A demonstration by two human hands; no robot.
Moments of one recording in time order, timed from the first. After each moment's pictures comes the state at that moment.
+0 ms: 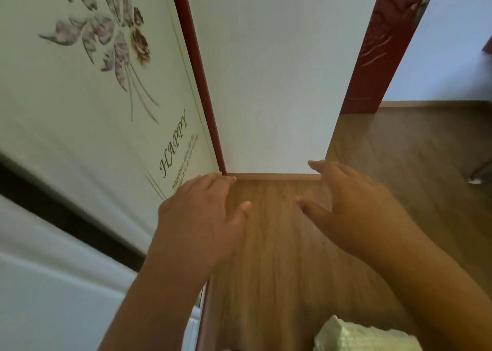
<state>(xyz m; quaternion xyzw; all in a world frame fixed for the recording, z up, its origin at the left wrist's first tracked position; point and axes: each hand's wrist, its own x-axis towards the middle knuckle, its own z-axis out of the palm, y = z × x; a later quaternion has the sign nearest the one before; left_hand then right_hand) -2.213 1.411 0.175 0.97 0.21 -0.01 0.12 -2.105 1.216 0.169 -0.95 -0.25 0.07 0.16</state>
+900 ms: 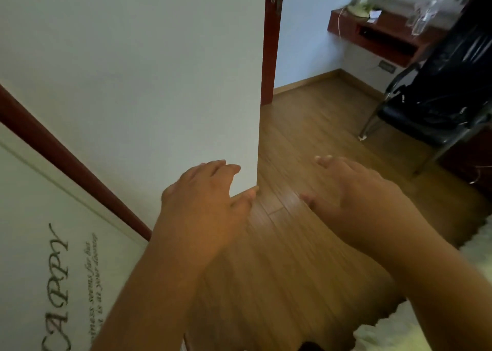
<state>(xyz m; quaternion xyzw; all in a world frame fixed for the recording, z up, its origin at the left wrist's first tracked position) -1.823 1.530 0.164 0.99 -0.05 -0.07 0.12 -1.852 1.317 0.180 -0.99 0.08 0.07 0.13</state>
